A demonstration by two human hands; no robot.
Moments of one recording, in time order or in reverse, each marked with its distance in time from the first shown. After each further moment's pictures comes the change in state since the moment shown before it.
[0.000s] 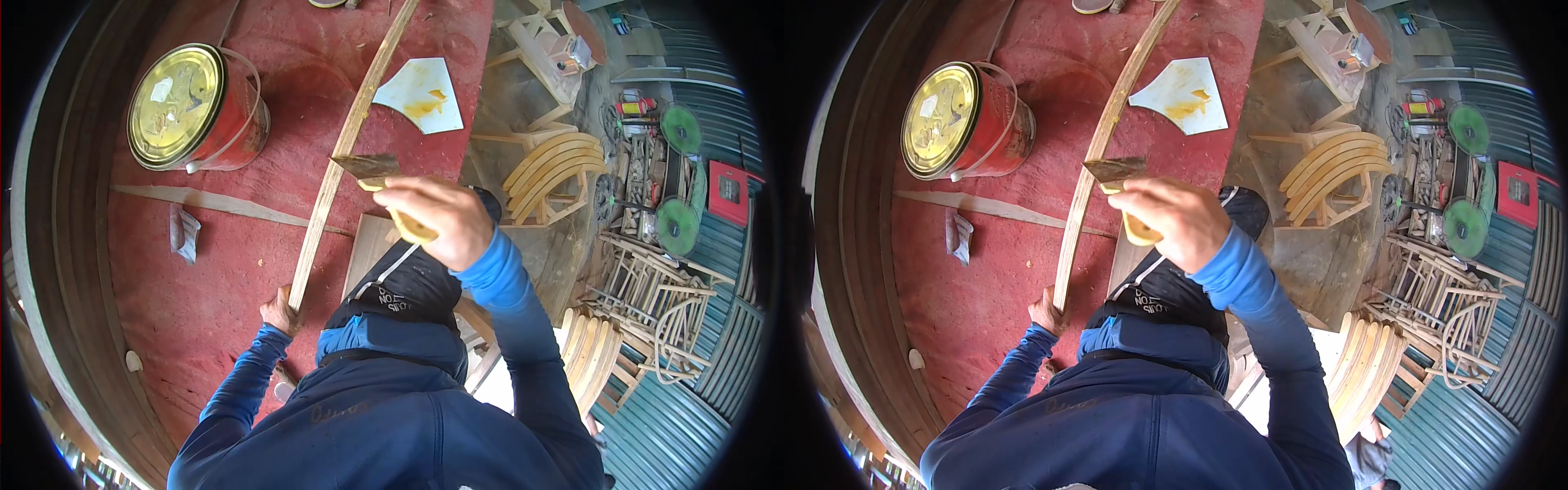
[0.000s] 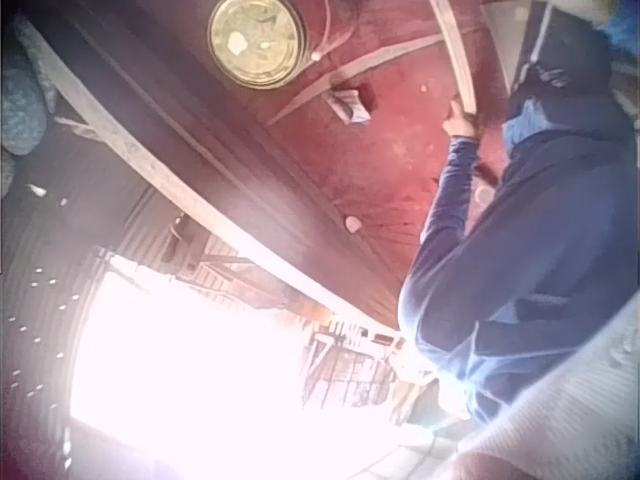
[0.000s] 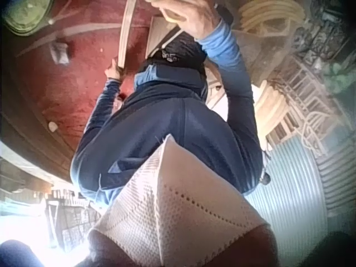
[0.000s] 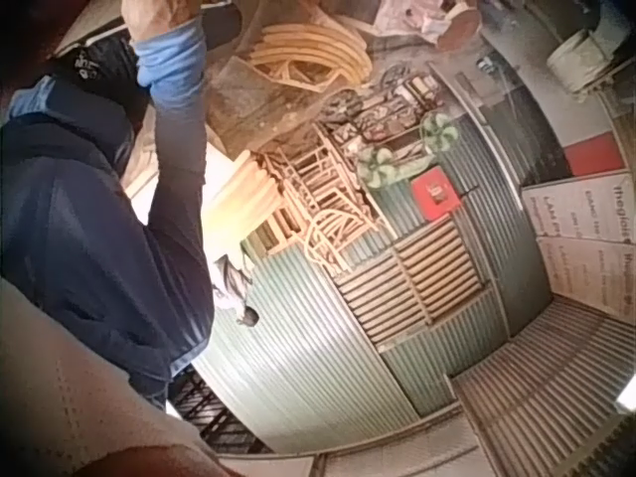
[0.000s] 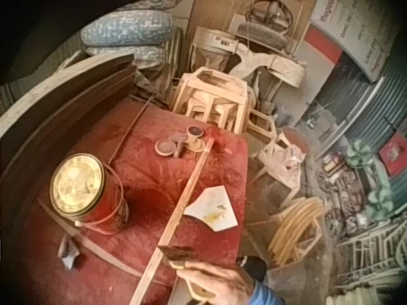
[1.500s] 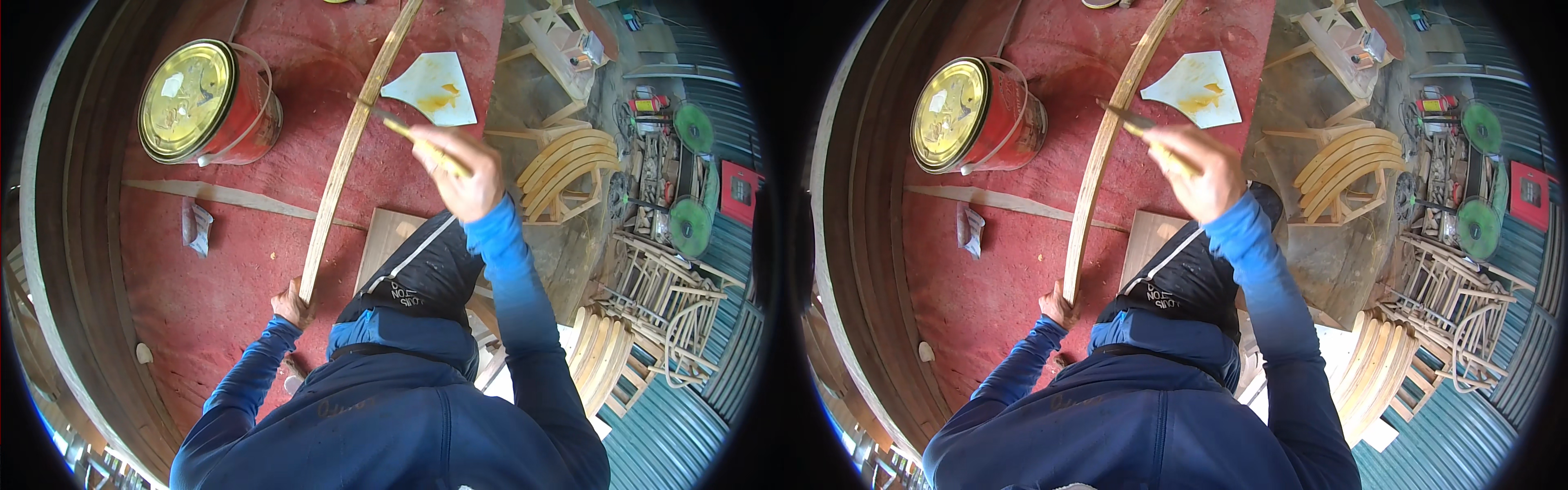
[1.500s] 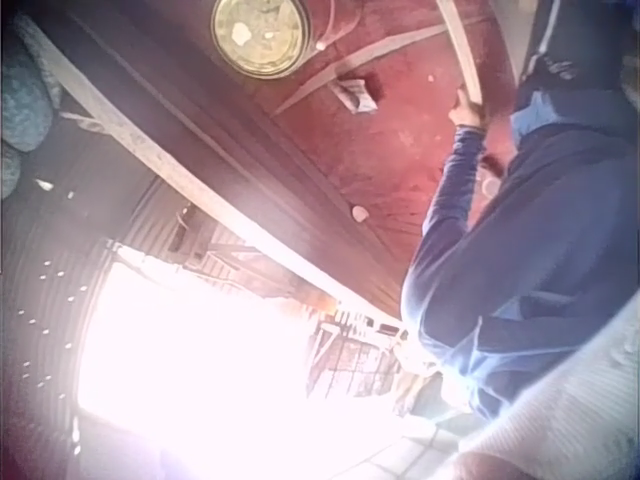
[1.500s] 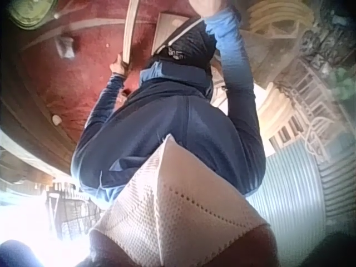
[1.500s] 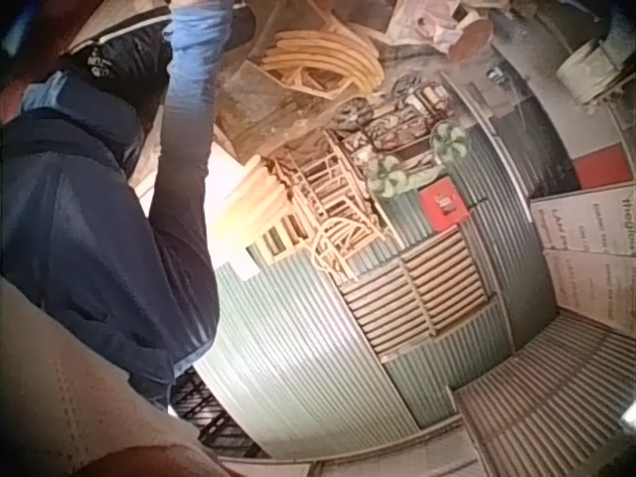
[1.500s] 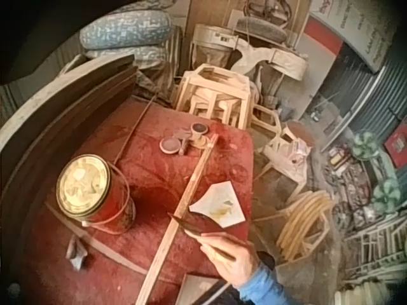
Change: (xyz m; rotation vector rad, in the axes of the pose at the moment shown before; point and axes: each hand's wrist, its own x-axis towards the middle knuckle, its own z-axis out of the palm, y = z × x) left_hand 0.008 0.010 -0.011 0.017 -0.036 -0.012; right_hand 0.019 0.036 0.012 0.203 0.395 0.124
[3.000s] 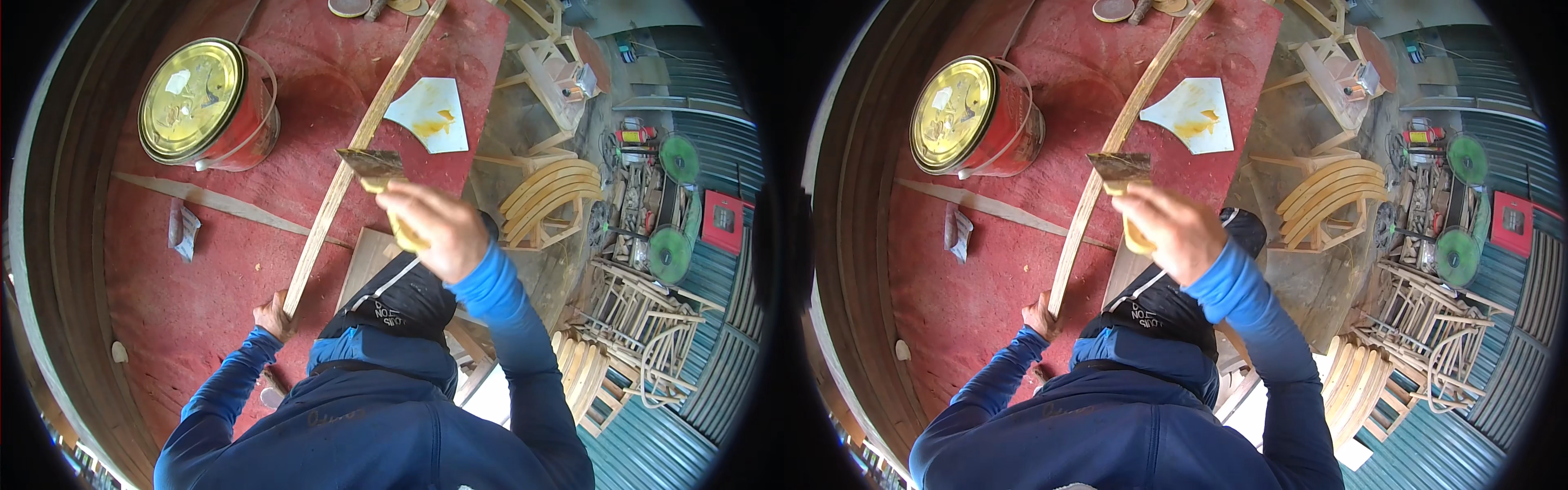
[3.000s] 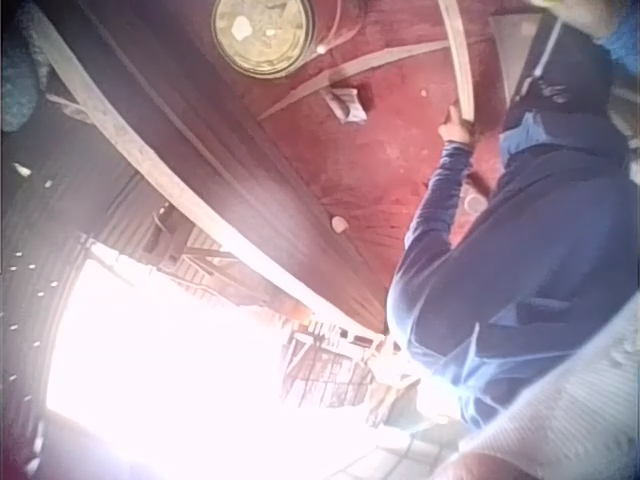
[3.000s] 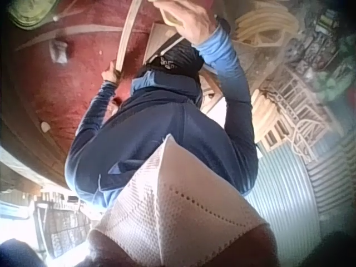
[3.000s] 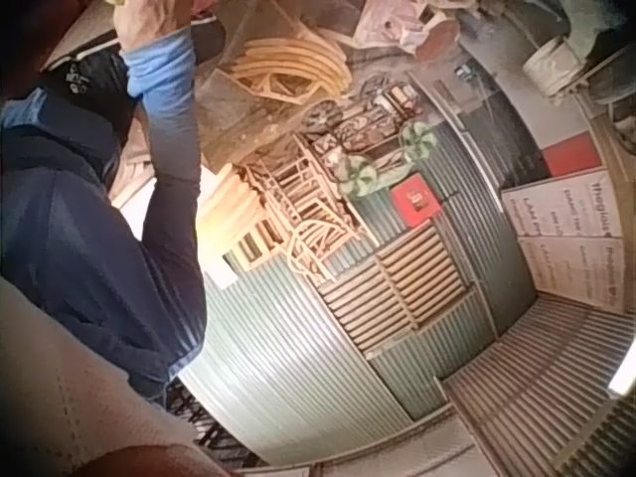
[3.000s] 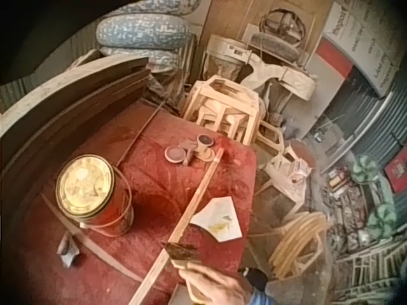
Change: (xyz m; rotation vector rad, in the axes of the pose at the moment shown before) left_hand -0.001 -0.003 -0.002 -0.026 -0.067 -0.001; right_hand -0.005 -0.041 -0.003 -0.382 -0.404 -0.159
